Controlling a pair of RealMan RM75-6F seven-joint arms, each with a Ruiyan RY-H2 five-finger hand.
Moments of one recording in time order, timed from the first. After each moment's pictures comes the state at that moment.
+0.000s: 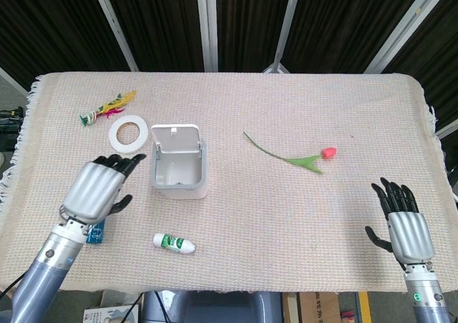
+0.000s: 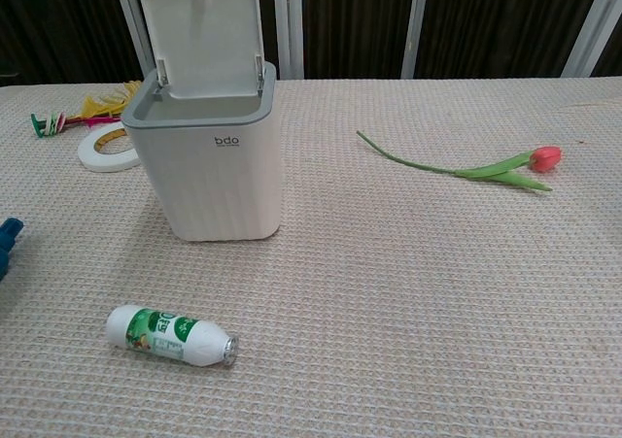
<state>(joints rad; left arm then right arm) -0.61 -0.98 -0.01 -2.31 1.19 1.45 0.77 0.11 -1.17 0.07 -1.70 -1.49 1.45 -0.13</state>
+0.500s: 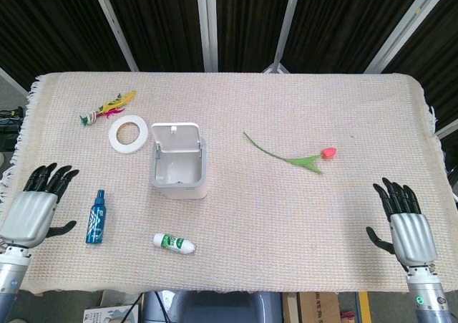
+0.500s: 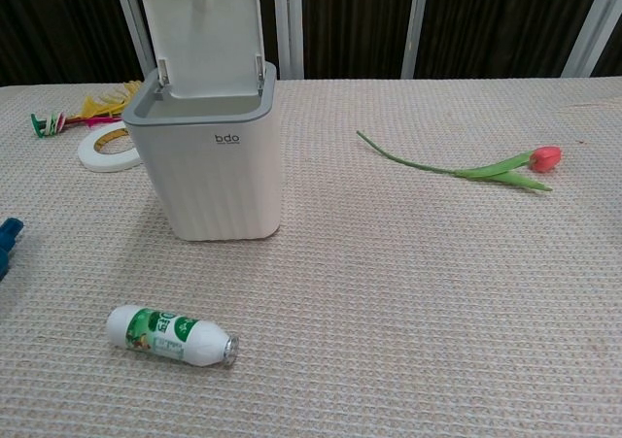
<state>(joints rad) -0.35 -0.94 0.15 -2.02 1.35 1.52 0.32 0.10 -1.15 0.06 -1.71 -1.52 1.48 -0.10</state>
